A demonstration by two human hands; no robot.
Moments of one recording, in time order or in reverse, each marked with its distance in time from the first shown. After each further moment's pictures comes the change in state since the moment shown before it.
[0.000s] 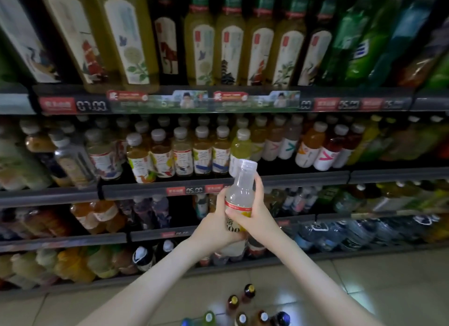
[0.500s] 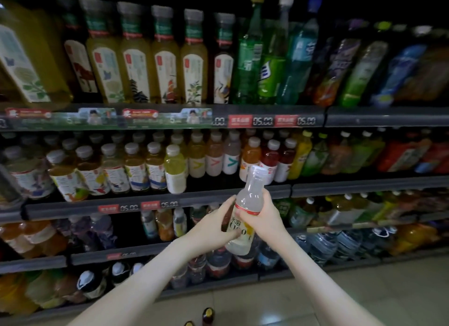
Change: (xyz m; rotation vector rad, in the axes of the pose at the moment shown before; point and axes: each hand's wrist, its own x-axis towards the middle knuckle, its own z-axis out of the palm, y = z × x) left_hand 0.079 0.119 0.133 0.115 -0.129 0.074; right_hand -0.022 0.045 -0.212 0.001 0.216 0.048
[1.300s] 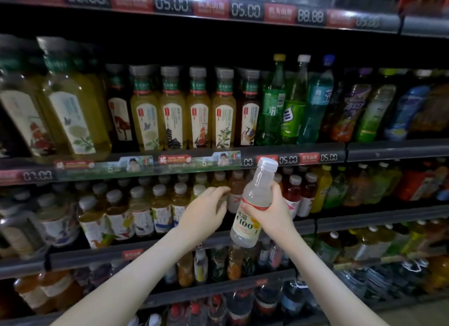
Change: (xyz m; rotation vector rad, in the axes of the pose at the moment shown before) left_hand 0.014 -0.002 -0.139 0.437 0.519 0.297; right_hand 0.046 -0.093 0.051 0.048 0.137 -0.233
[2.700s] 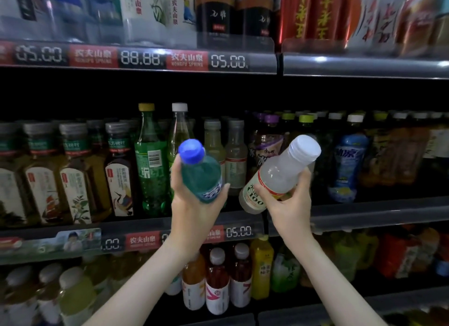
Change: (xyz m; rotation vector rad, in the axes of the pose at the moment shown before) left_hand 0.244 0.192 0.134 -0.244 0.921 0.341; right_hand 0.201 0.032 -0.269 0.128 0.348 -0.560
